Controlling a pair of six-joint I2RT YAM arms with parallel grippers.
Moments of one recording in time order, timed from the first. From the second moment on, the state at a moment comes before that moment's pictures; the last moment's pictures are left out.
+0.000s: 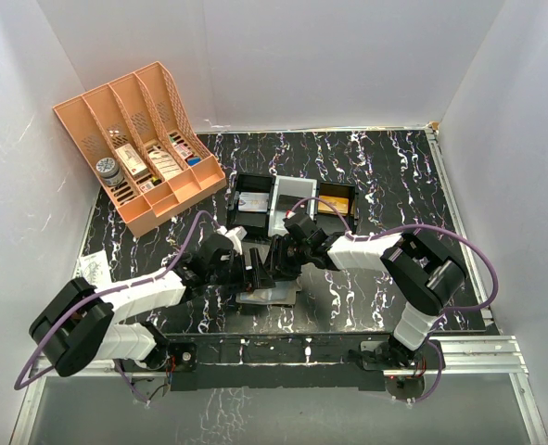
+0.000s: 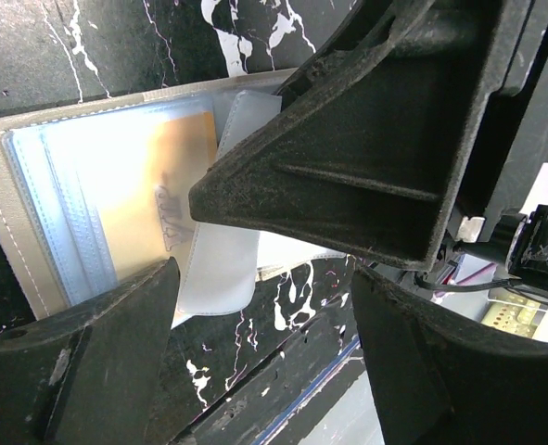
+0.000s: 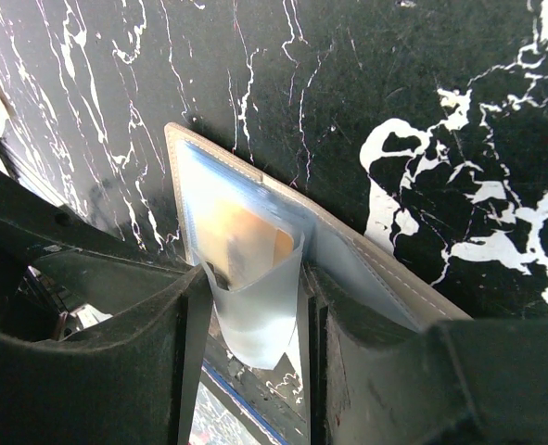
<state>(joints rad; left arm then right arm) -0.76 1.25 0.46 0.05 0.28 -0.86 0.76 1.71 0.82 0.02 -0.38 0.95</state>
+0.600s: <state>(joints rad) -0.76 1.29 0.44 0.18 0.37 -0.88 0.74 1.70 0.80 0.07 -0.45 0.96</state>
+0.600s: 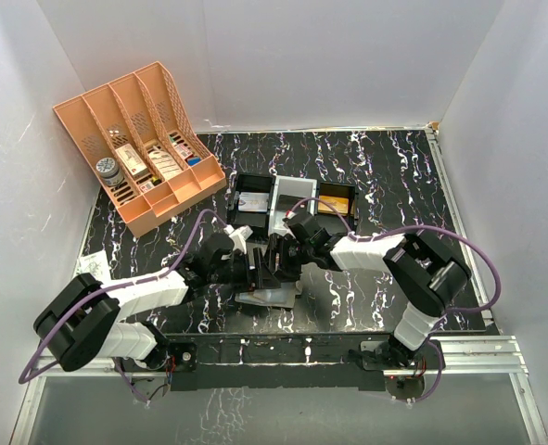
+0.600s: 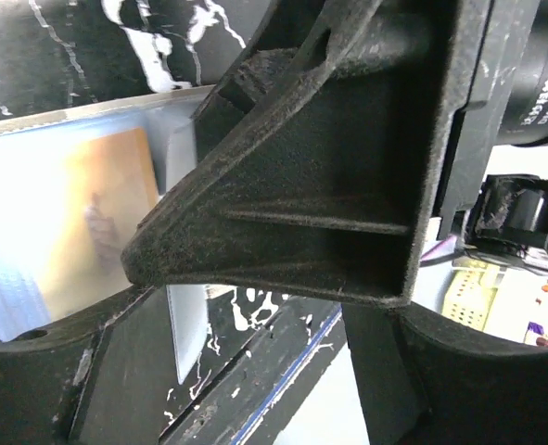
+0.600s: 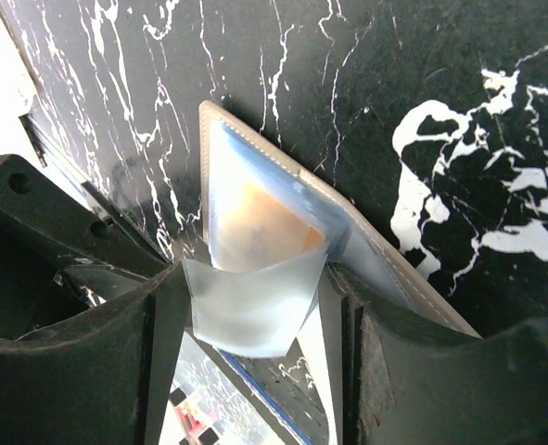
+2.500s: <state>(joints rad) -0.81 1.15 0.60 -0.34 0.04 -0.84 0.74 1.61 0.71 -0.03 -0.43 1.00</state>
